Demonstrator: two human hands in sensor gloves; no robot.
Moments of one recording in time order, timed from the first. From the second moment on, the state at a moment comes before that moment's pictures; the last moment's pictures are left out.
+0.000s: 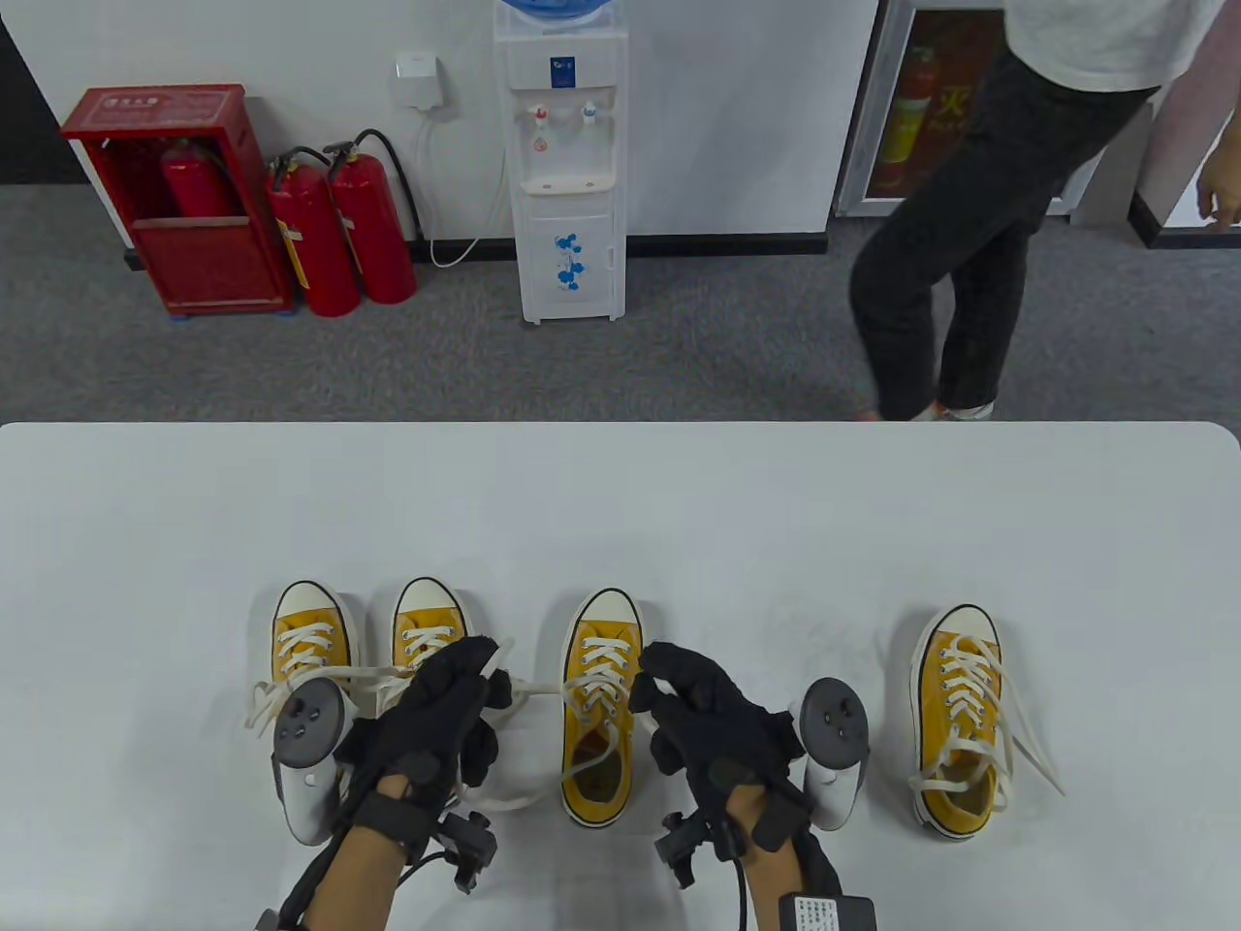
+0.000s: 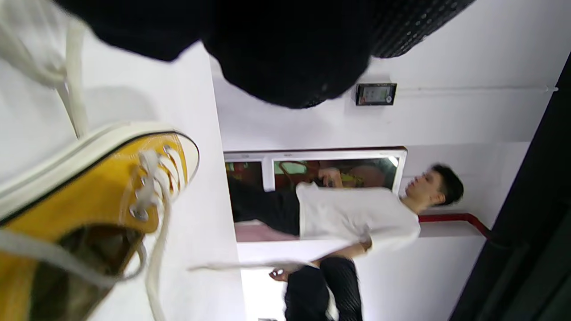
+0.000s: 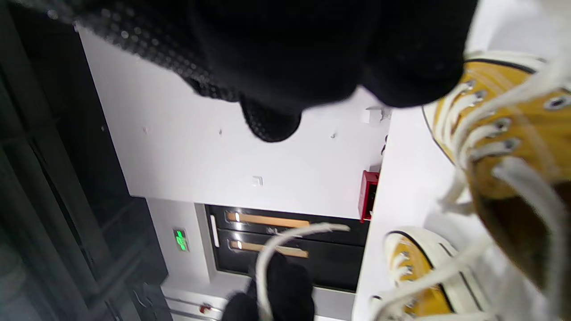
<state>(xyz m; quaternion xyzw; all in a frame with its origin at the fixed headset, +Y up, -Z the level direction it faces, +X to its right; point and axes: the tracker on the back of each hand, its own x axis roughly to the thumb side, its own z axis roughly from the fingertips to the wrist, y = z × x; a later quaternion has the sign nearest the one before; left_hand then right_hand) -0.224 -0.724 -0.280 -0.07 -0.07 0.70 0.71 0.093 -0.728 -0.288 0.12 0.01 0.71 0.70</state>
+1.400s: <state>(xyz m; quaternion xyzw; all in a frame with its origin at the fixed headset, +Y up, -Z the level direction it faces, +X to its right) -0.175 -0.735 -0.273 -0.17 -0.15 0.64 0.73 0.050 -0.722 -0.276 0.22 0.04 0.76 0.61</state>
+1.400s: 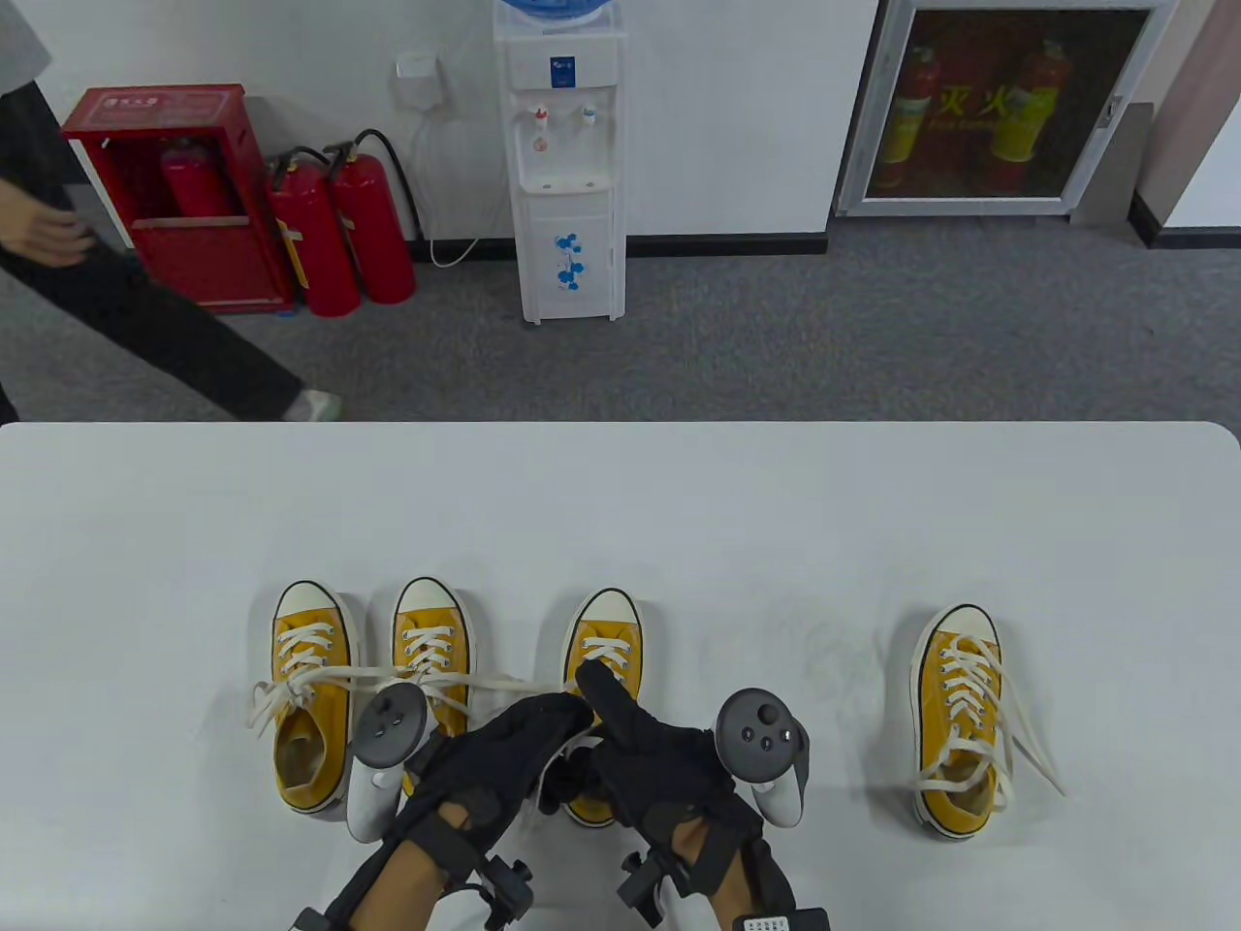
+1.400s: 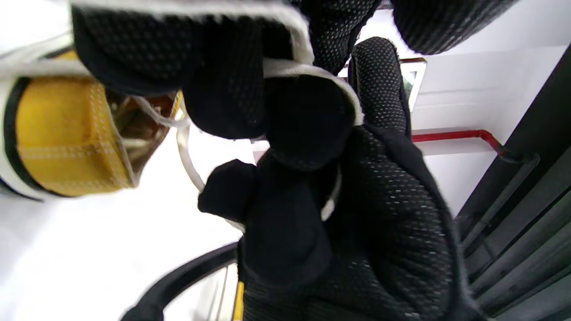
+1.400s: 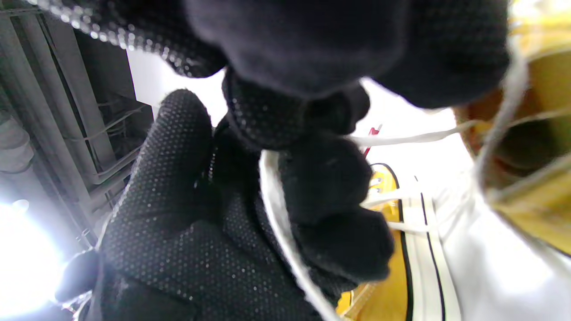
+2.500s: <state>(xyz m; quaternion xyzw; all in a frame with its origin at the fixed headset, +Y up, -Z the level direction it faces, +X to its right) -0.186 -0.730 -0.275 -0.15 -0.11 0.61 0.77 0.078 -0.724 -0.277 0.11 -0.09 0.92 0.37</state>
